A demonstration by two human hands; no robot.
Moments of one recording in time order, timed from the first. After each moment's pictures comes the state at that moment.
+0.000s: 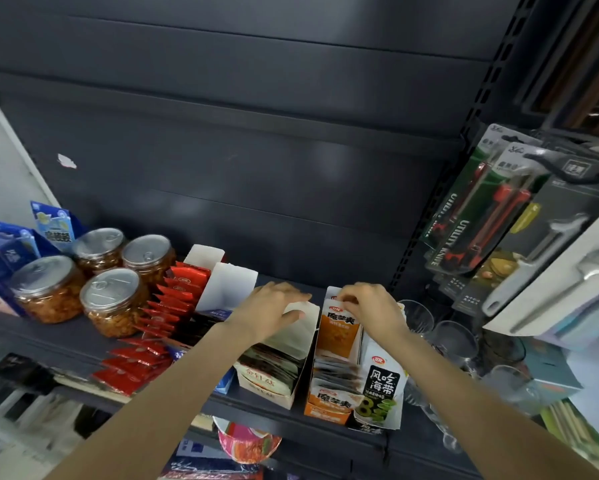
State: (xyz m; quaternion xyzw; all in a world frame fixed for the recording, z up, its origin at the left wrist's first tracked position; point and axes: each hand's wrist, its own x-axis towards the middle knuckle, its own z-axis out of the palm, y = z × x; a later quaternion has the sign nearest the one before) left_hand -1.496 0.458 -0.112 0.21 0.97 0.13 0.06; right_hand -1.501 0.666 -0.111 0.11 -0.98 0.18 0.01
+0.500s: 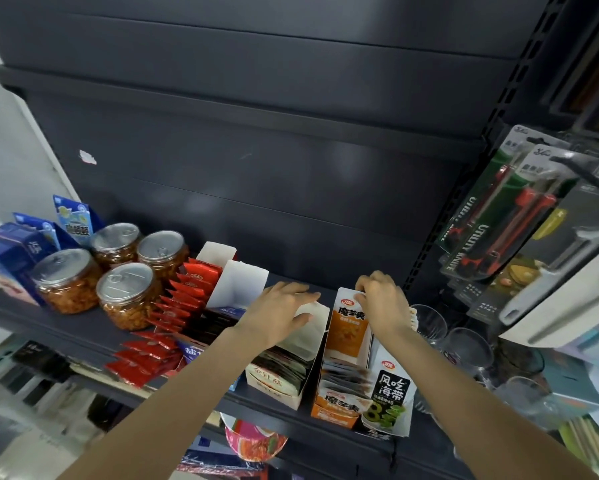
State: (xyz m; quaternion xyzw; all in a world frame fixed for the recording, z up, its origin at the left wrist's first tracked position) left_hand -1.487 0.460 -0.111 0.19 0.97 0.13 0.04; right_hand -1.517 0.659 -0.117 0.05 -0.99 0.10 0.07
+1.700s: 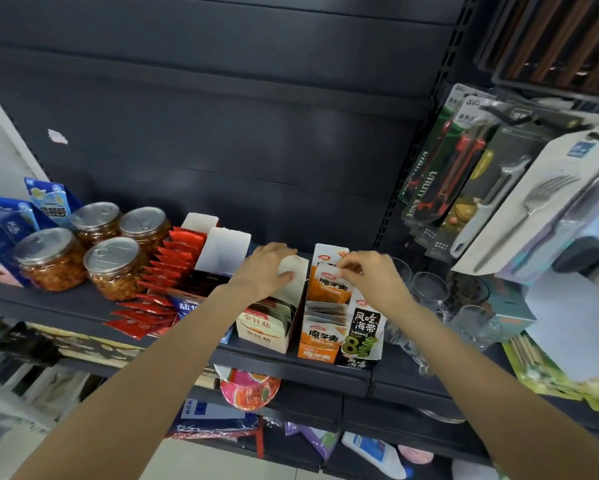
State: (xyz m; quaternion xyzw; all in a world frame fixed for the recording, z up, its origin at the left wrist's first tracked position) left_hand -1.460 0.467 -0.102 0.14 0.97 0.19 0.05; right_hand -1.426 0.670 -0.077 0.10 -0.95 0.30 0.04
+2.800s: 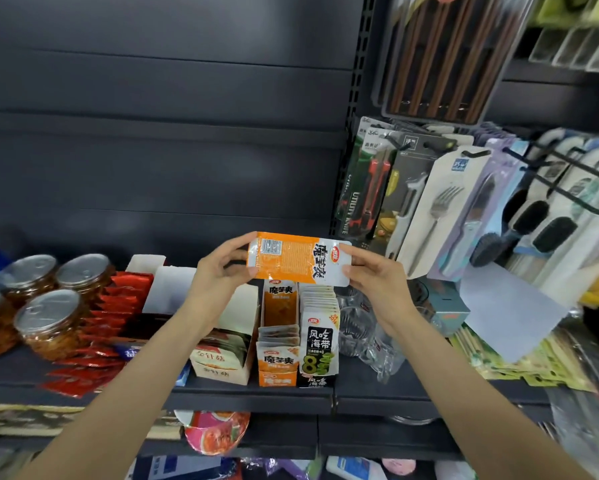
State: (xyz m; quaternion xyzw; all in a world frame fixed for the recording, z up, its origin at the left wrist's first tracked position) left_hand -1.426 0.494 -0.044 0.12 0.74 0.66 0.00; right_hand -1.388 0.732 -0.048 -0.04 -0.67 0.73 0.11
